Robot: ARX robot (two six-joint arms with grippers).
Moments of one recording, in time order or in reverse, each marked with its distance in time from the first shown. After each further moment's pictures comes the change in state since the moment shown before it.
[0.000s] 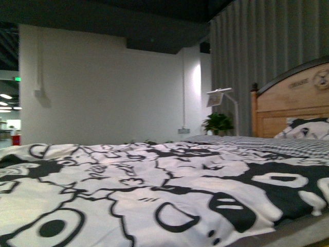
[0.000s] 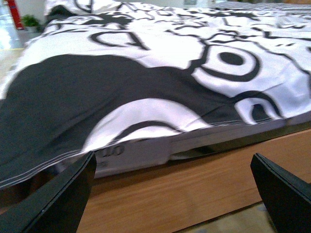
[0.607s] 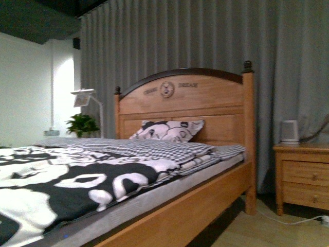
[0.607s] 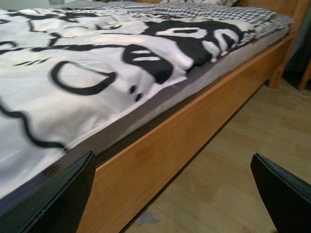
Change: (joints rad) left arm 0.000 0.000 0.000 0.000 -0.001 0.000; right arm 0.000 -0.001 0.000 0.000 -0.003 0.000
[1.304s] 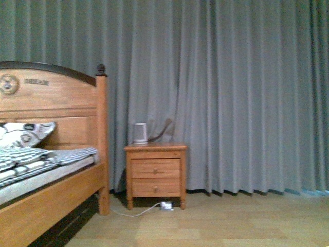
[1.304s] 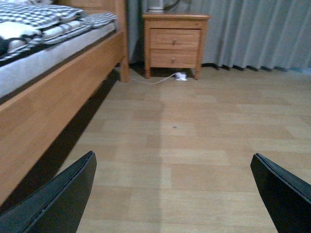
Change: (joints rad) left arm 0.000 0.000 0.000 0.000 0.001 0.000; right arm 0.000 -0.002 0.000 0.000 0.001 0.000
